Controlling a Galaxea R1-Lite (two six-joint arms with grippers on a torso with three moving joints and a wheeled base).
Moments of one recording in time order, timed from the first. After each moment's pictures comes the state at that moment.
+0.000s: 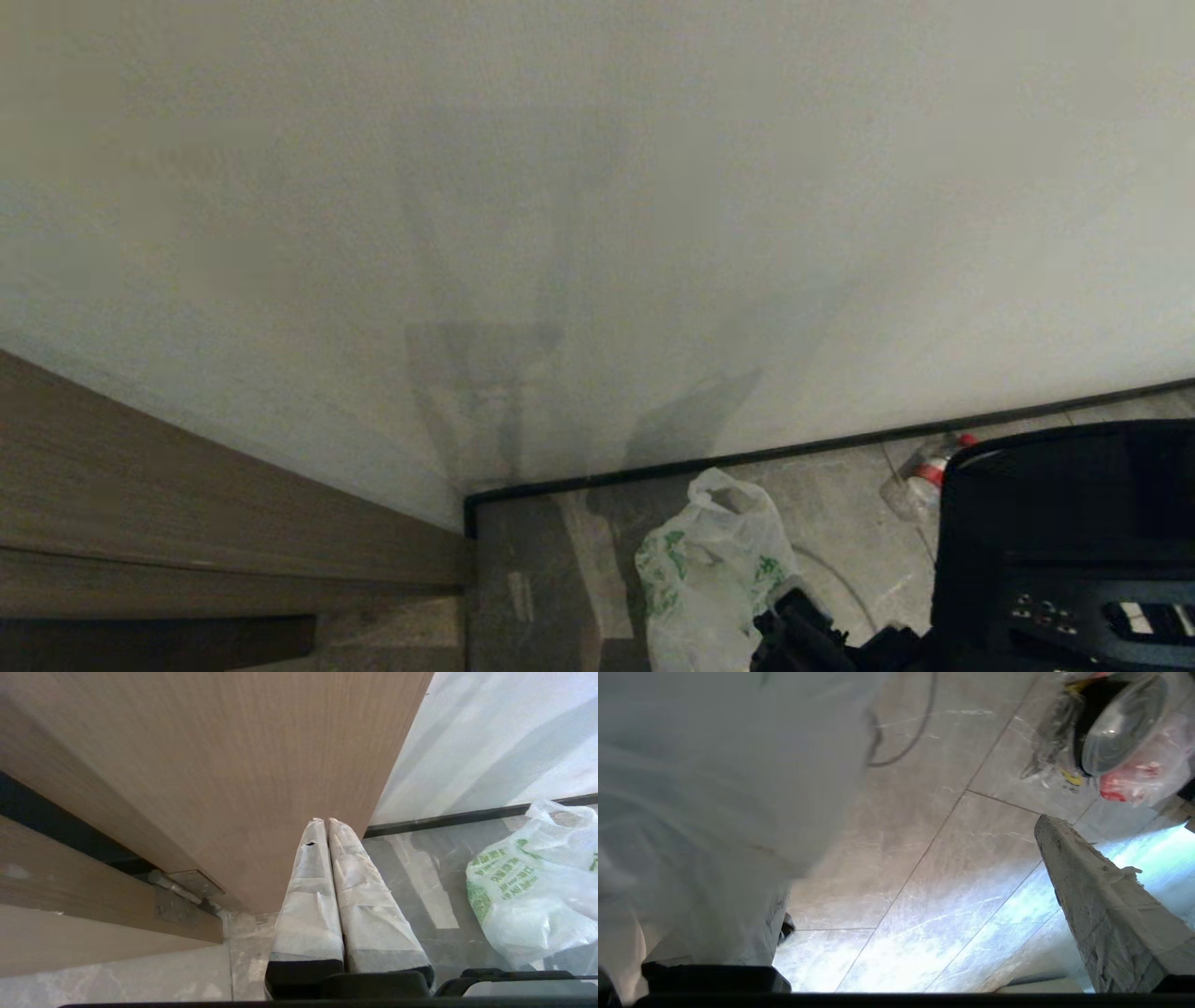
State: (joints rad) left arm 0.00 0.00 0.00 0.00 0.00 -0.01; right arm 0.84 2.22 -0.43 -0.52 -0.76 0.19
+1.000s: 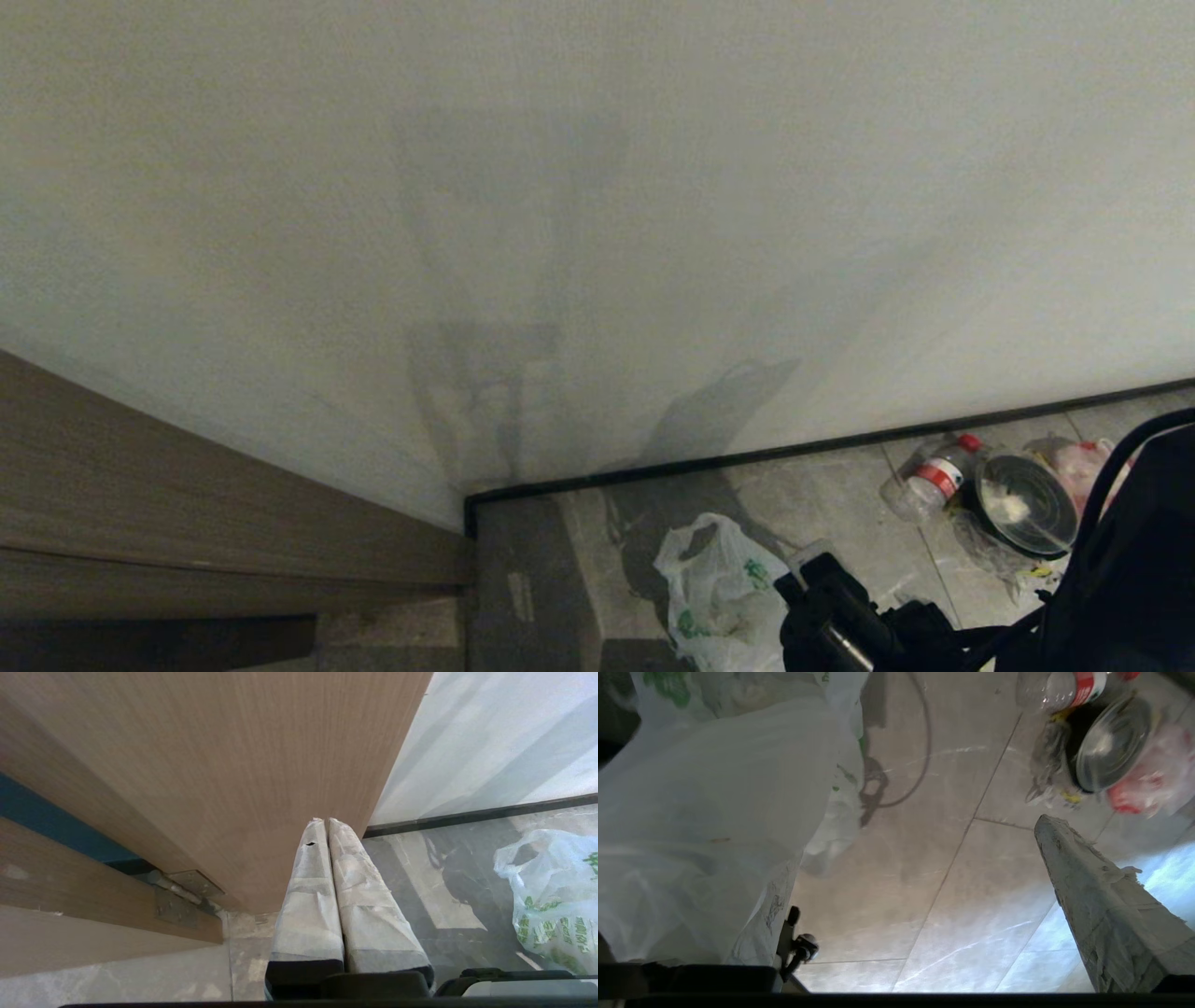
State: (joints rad) left arm 0.00 0.00 0.00 0.00 0.00 -0.01; right arm 0.85 2.02 -0.38 -0.50 -0.77 0.21
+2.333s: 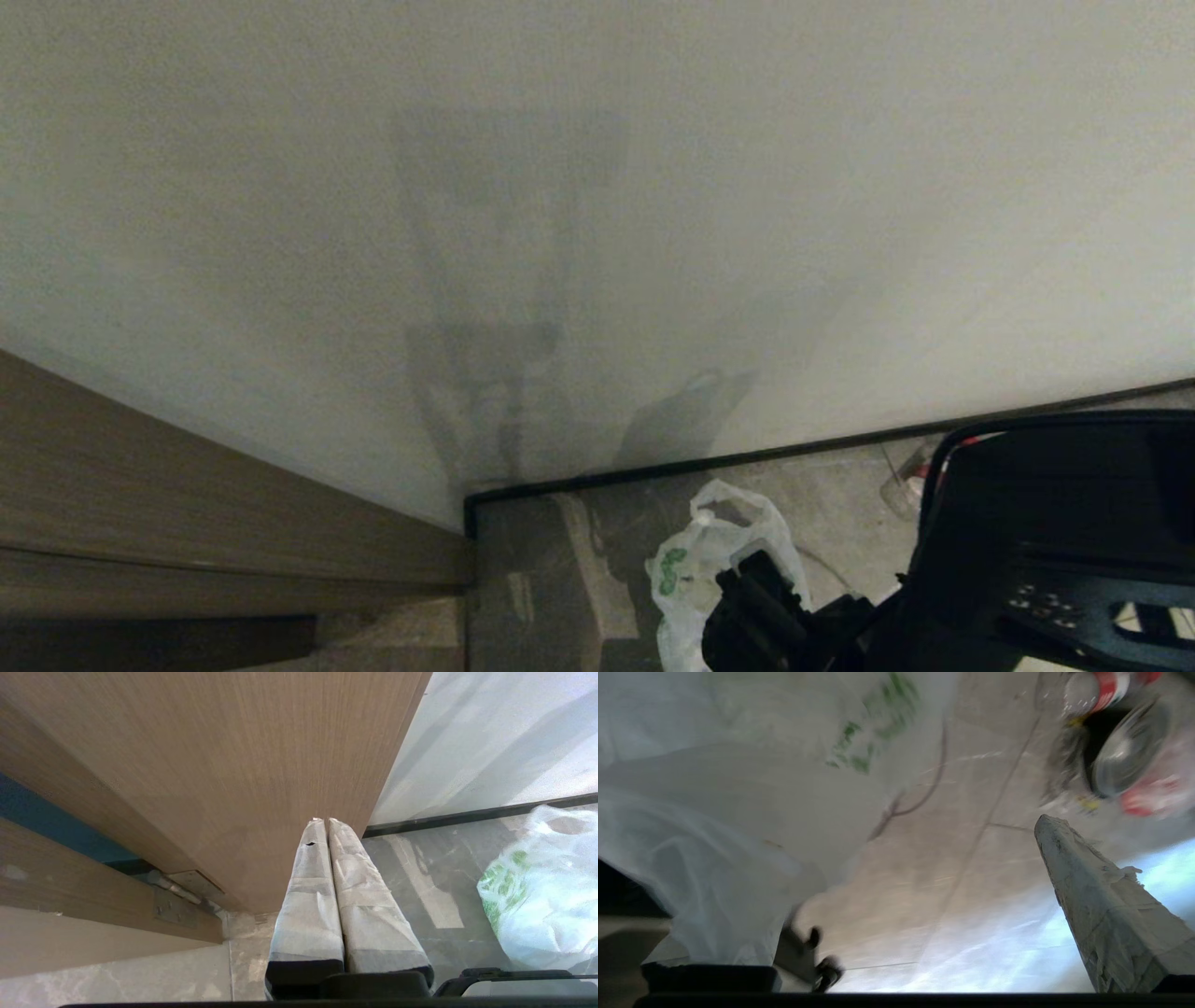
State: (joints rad) left arm 0.00 0.00 0.00 0.00 0.00 -0.01; right arm 0.87 2.25 -0.63 -0.43 -0.81 0.26
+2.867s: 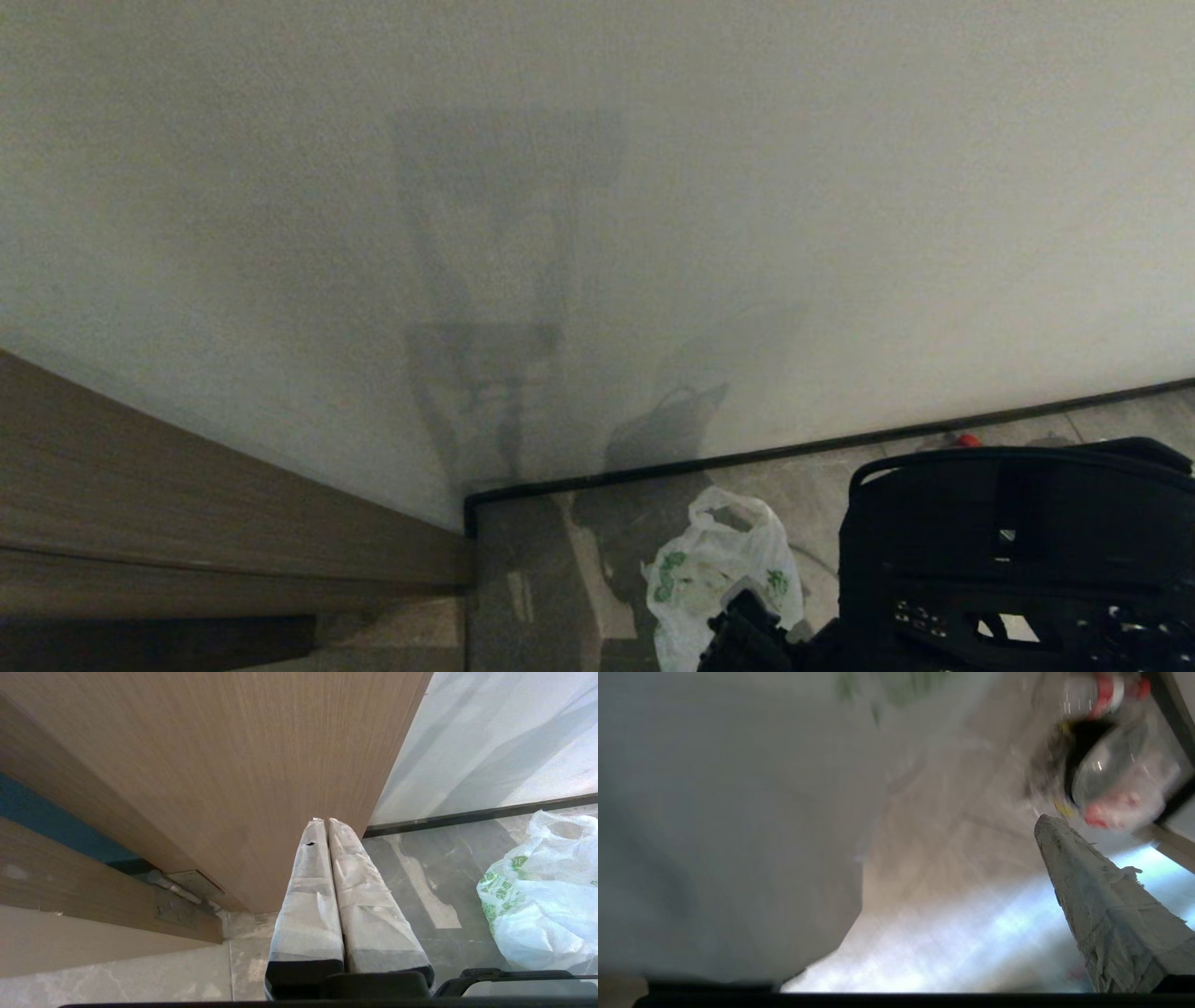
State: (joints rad) left arm 0.00 0.00 0.00 0.00 0.00 -0.01; right arm 0.87 2.38 -0.60 -0.47 -0.82 0.16
